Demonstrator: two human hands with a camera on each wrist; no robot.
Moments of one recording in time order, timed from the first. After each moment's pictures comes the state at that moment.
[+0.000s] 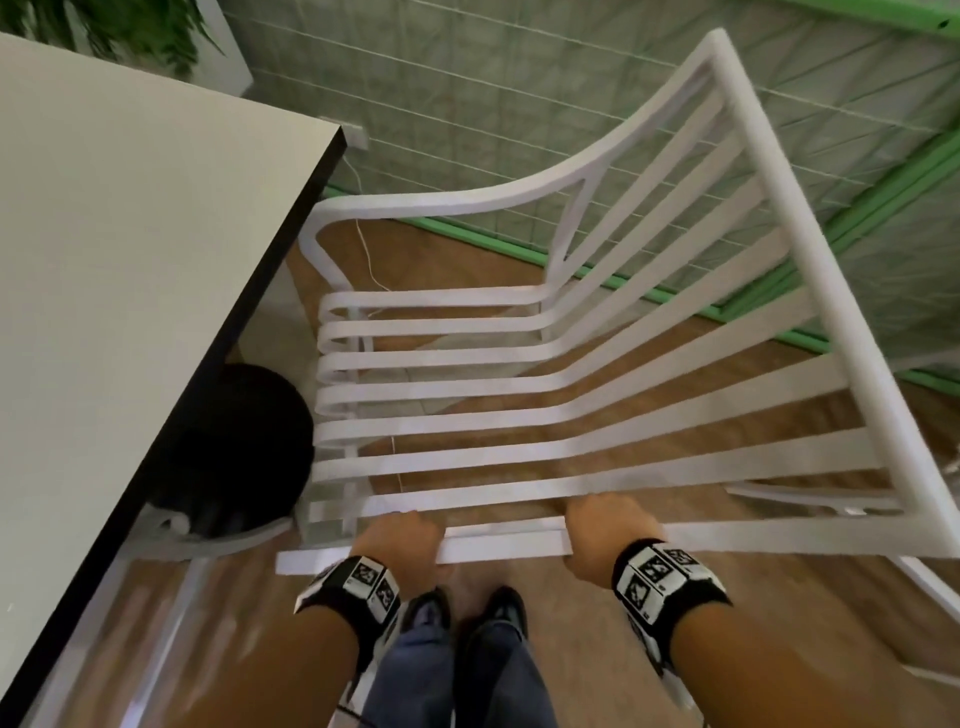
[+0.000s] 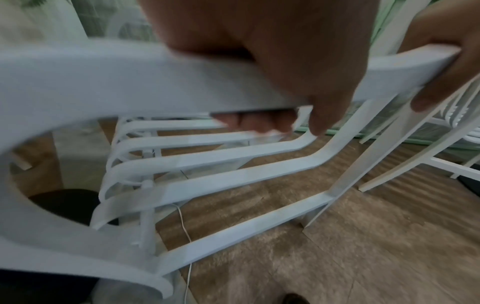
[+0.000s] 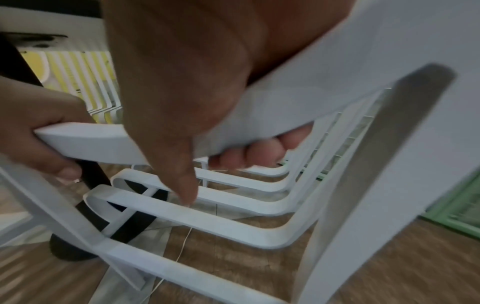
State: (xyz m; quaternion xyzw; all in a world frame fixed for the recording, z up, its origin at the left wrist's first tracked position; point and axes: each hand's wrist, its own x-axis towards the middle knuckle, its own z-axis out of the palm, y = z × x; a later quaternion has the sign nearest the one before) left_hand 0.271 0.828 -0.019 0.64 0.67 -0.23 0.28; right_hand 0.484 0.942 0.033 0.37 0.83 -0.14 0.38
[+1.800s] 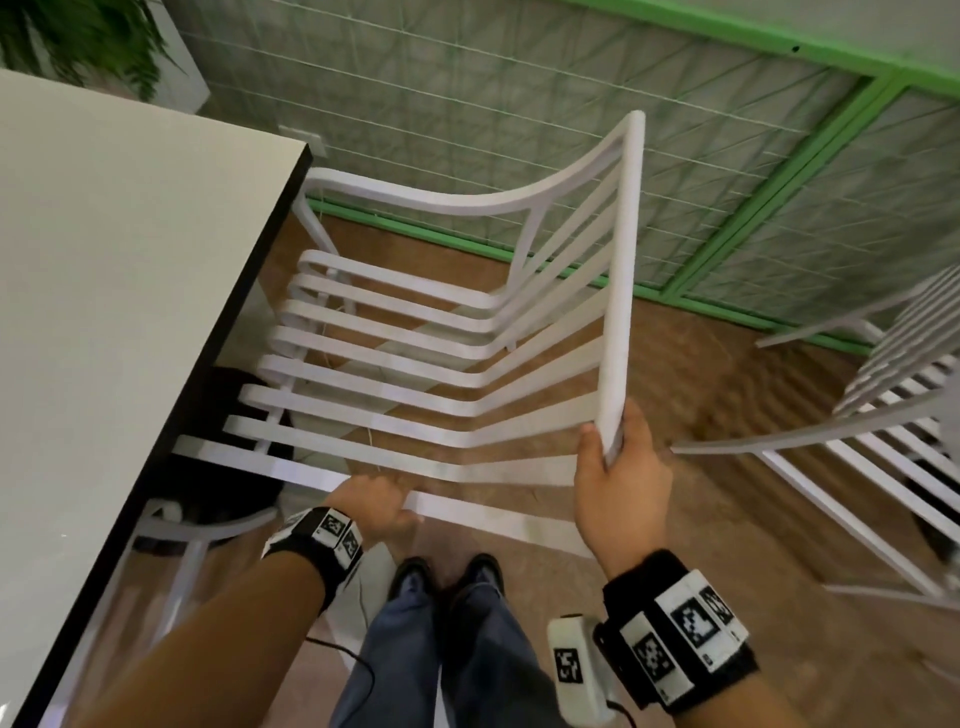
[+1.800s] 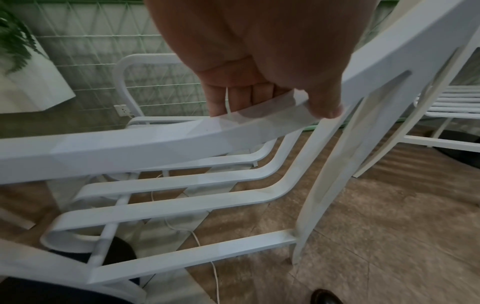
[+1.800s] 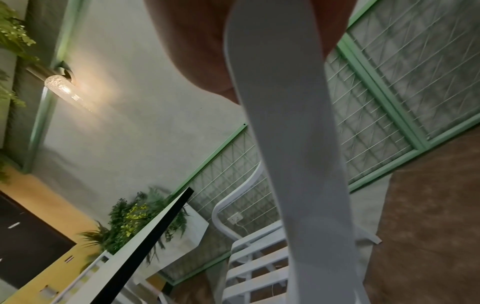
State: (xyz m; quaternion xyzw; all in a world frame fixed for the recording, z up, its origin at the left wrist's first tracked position) left_hand 0.270 0.824 0.051 0.67 0.62 -0.25 0.31; right_hand 0.503 0.881 0.173 0.69 0.60 -0.29 -0.28
